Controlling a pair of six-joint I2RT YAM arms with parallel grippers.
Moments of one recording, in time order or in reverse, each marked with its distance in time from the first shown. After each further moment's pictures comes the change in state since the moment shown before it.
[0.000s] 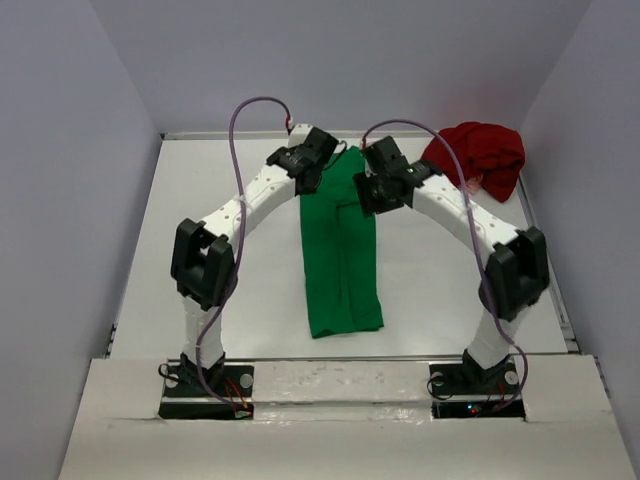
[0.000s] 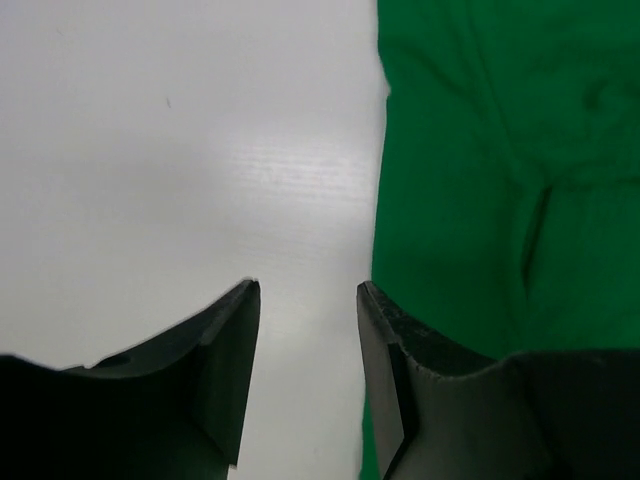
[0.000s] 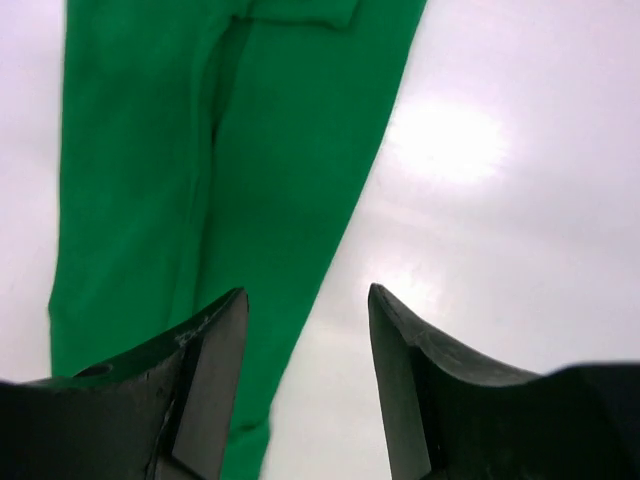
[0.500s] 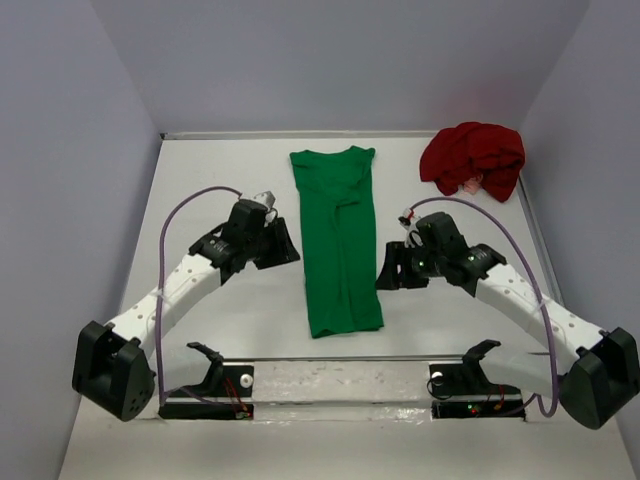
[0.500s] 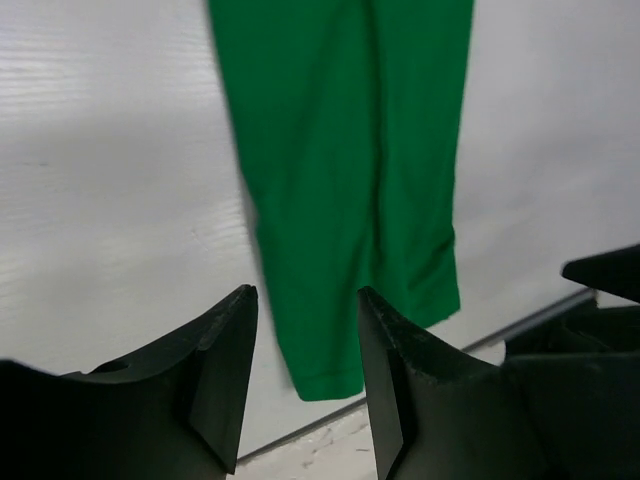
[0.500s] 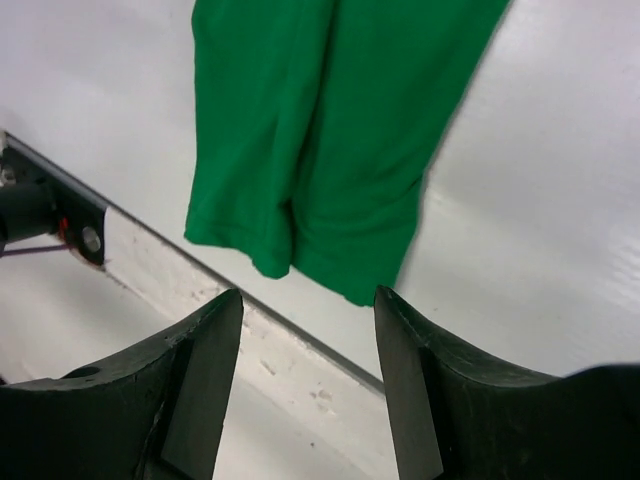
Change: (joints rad) left arm 0.101 -0.791 -1.021 0.368 0.751 -0.149; right arm 0.005 -0.739 -0.839 0.195 -0.483 0.284
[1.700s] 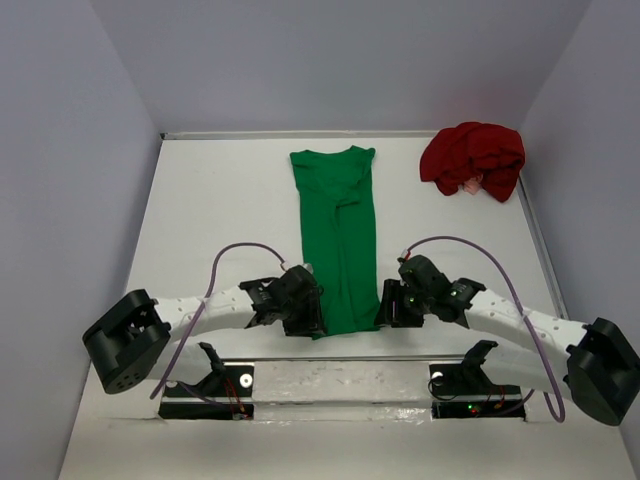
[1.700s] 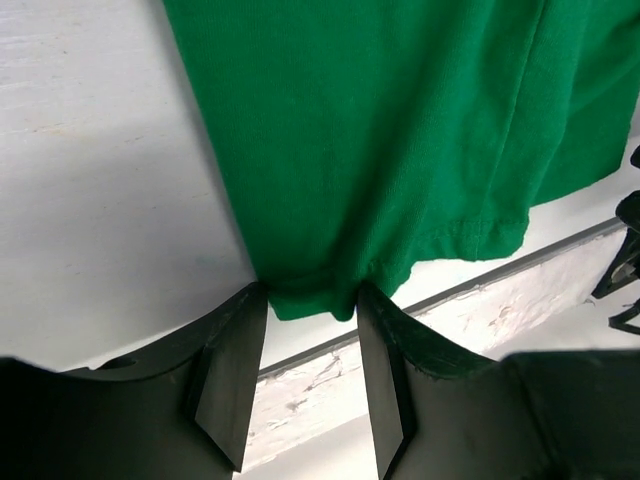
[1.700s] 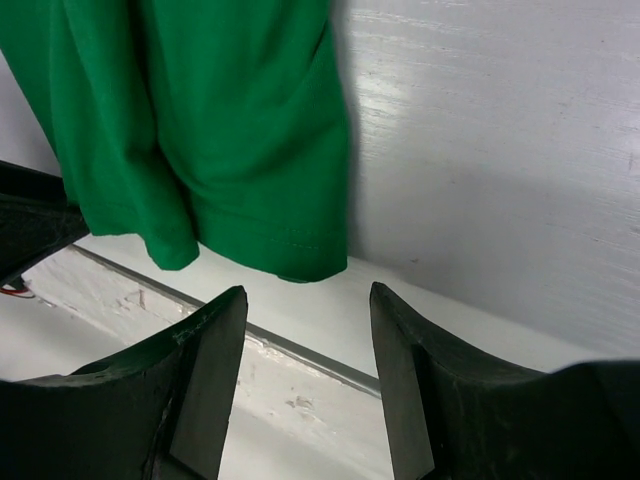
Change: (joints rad) left arm -0.462 0.097 -0.337 0.205 -0.003 -0.365; right arm 0.207 -0.048 -0.337 0.176 0.147 0.338
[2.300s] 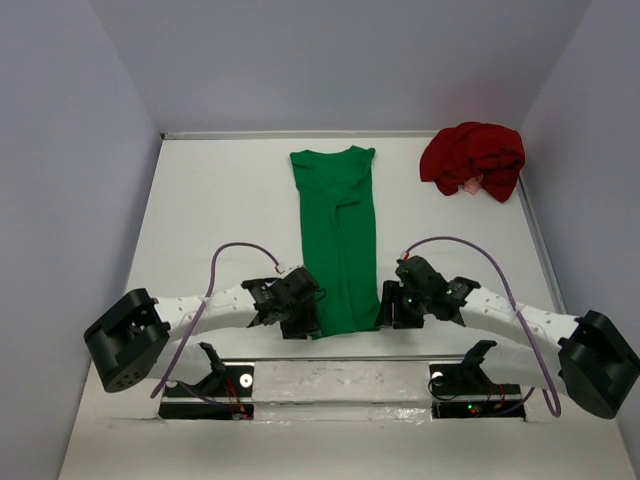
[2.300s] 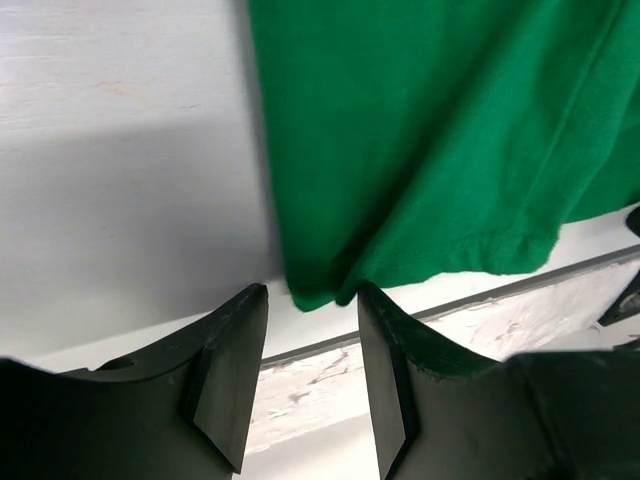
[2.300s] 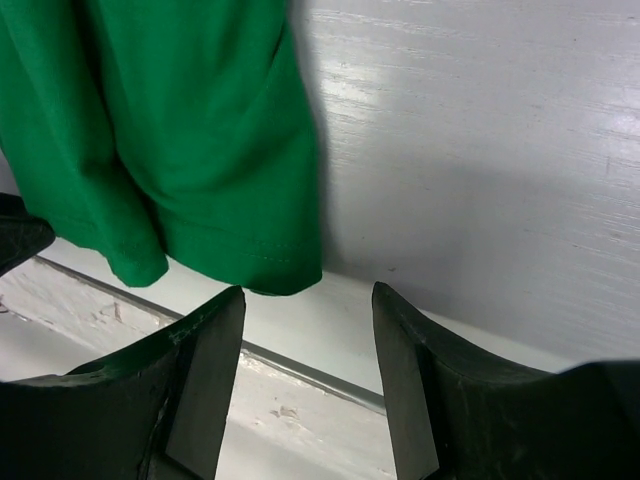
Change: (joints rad) left arm -0.027 0.006 0.038 -0.128 -0.076 -0.090; right arm 0.002 0.048 0.000 0.002 0.025 -0.003
